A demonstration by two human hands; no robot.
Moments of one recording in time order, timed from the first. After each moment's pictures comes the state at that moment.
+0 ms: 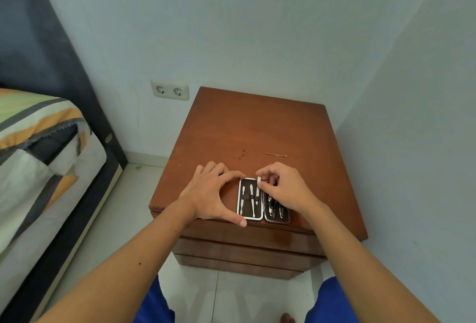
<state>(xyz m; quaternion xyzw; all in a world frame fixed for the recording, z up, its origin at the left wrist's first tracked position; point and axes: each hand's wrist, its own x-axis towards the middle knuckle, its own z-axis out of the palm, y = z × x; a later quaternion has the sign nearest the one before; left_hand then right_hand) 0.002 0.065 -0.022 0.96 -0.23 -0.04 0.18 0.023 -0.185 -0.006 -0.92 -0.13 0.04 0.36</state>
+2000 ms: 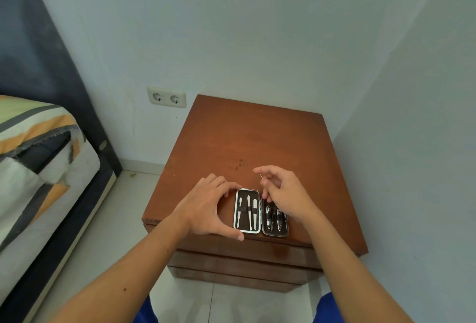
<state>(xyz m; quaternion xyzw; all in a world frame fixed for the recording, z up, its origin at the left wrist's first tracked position) 0.003 0.065 -0.024 0.94 -0.25 -0.02 0.22 0.023 -0.180 0.012 -0.87 -0.07 0.06 0.48</state>
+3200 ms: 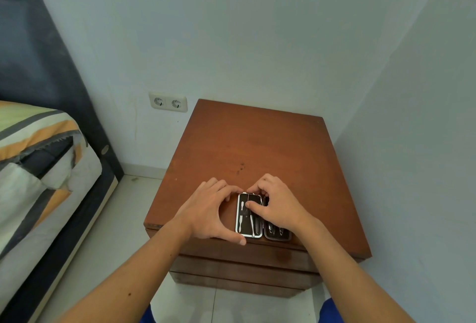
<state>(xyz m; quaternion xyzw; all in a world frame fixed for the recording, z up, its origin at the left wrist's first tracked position) 0.003 0.065 -0.022 0.94 -0.25 -0.03 0.22 0.025 -0.172 -0.011 -0.94 -0.20 0.04 0.29</state>
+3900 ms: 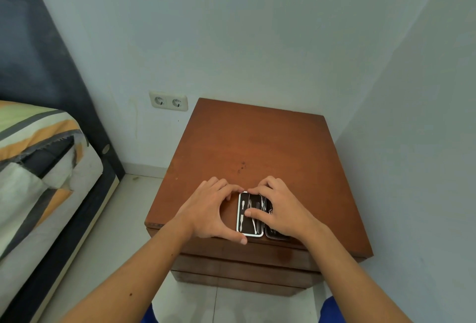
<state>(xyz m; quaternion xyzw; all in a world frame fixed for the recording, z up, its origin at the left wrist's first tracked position) 0.004 0.064 -0.022 0.95 -0.25 -0.03 0.21 0.011 -0.183 -0.013 -0.93 -0.25 0.03 0.26</state>
